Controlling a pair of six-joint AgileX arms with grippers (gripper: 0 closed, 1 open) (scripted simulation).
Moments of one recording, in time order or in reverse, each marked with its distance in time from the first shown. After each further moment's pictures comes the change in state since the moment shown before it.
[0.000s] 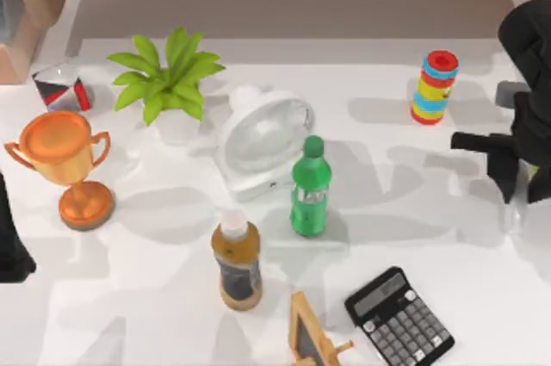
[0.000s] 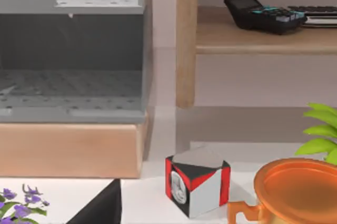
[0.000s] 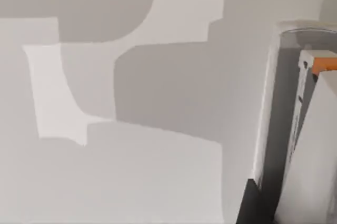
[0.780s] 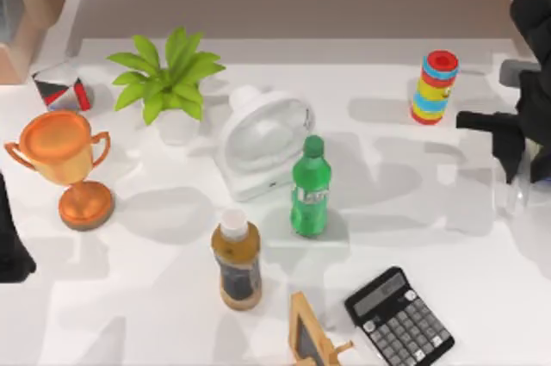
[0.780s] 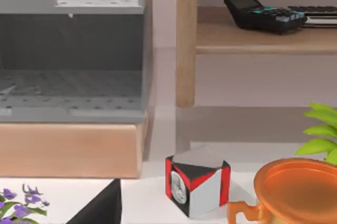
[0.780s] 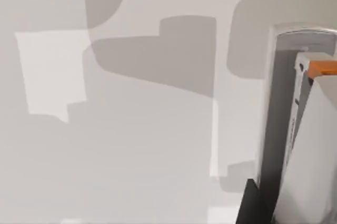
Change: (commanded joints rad) left arm 0.000 0.000 0.000 0.000 0.000 0.000; right arm -0.027 0.003 0.073 -0.035 -0.029 -0.053
